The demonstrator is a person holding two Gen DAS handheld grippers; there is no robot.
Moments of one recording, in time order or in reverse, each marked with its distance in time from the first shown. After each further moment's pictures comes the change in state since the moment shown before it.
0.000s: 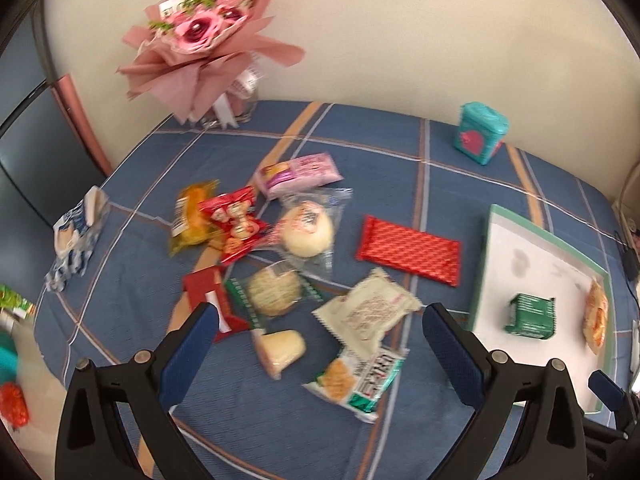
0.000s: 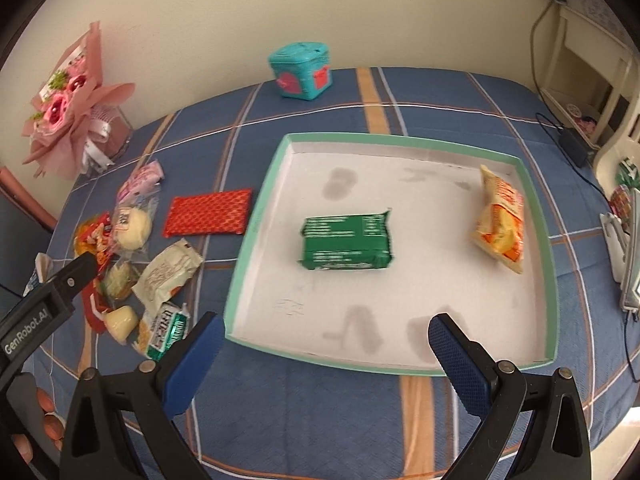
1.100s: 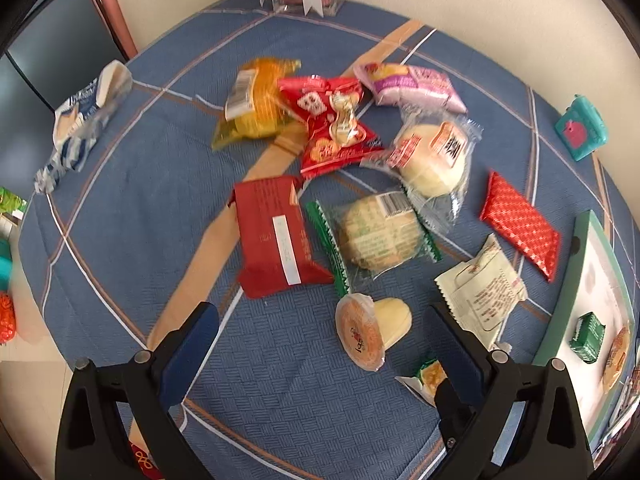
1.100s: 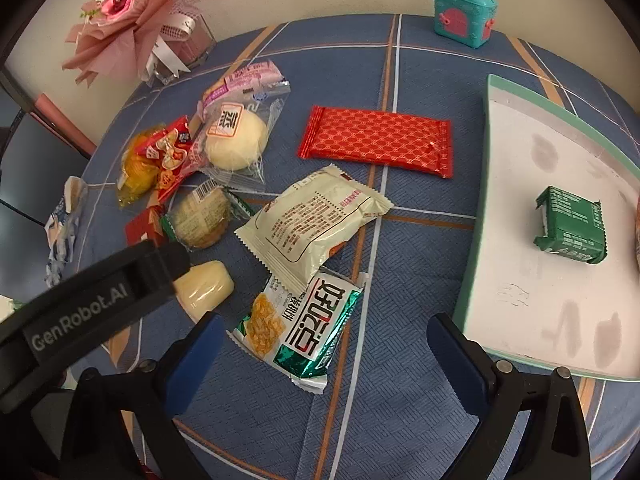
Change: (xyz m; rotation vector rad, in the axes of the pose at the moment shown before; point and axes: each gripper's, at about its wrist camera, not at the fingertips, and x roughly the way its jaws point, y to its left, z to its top) left arm 0.084 0.079 -0.018 -0.232 0.307 0.029; right arm 0.076 0.137 -0.016 -0.166 0.174 0.143
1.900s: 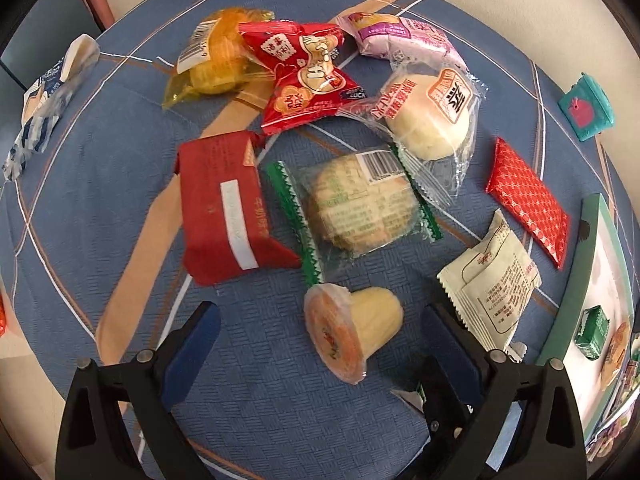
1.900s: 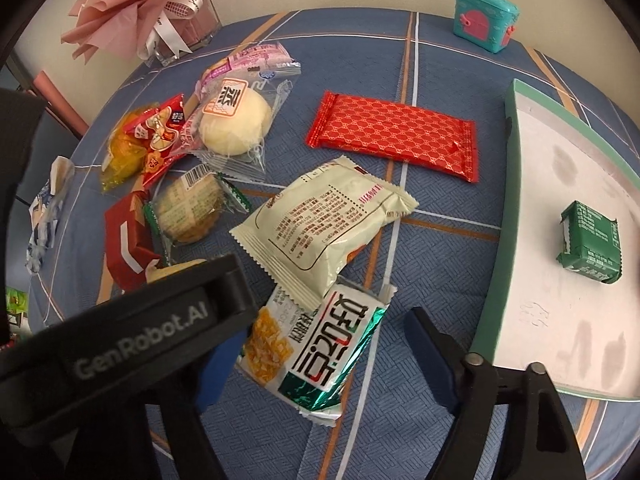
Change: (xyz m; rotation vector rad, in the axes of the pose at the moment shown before) left arm 0.045 -0.020 -0.009 0.002 0.091 -0.061; right arm 0.025 0.008 -0.002 -0.048 0.000 -0.040
